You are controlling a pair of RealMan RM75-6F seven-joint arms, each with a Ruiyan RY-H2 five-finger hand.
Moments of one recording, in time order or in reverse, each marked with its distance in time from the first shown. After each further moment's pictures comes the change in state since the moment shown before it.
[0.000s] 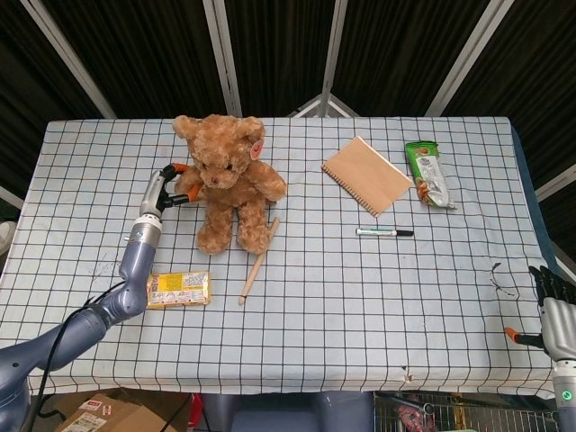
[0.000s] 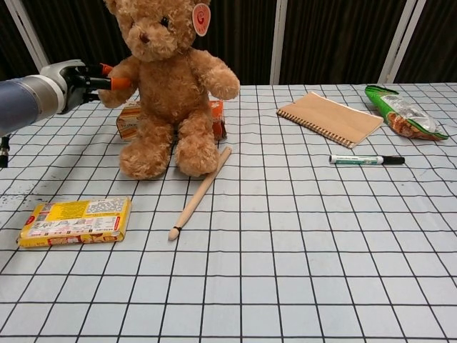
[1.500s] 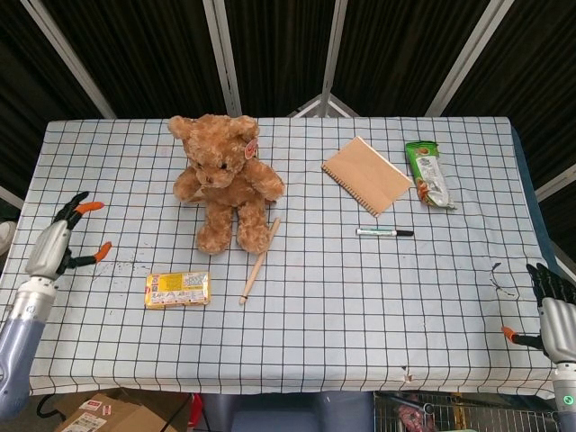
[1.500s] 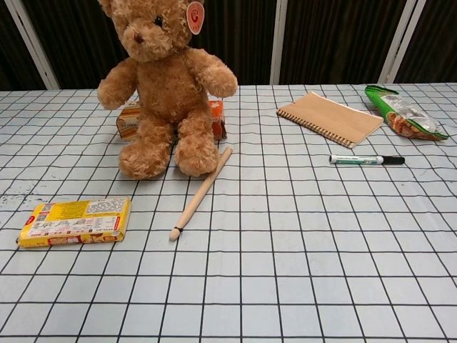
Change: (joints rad) left arm 0.547 0.513 0.284 -0.597 0.460 0.477 0.295; right arm -0.017 0.024 -0.014 -0.045 -0.082 0.055 0.031
